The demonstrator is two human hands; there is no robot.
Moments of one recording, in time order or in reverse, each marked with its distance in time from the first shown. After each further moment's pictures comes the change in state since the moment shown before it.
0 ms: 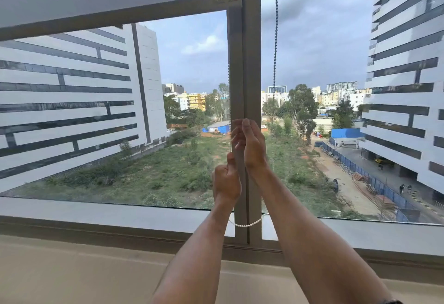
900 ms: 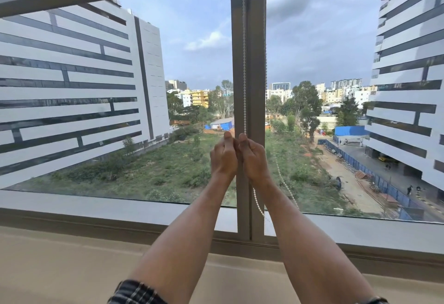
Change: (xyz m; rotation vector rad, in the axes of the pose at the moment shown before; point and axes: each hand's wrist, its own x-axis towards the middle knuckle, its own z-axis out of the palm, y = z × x) left_hand 0.036 0.021 -0.010 -0.017 -0.021 0.027; right_hand -0.024 0.032 -0.009 -0.158 -0.097 0.038
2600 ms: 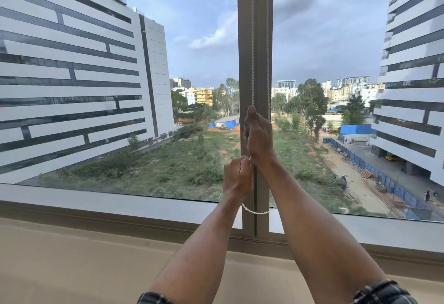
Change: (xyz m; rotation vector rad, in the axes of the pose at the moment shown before) left_hand -0.041 -0.026 0.011 0.099 -0.107 0.123; right_hand 0.018 -0.050 0.009 0.072 0.086 -0.037
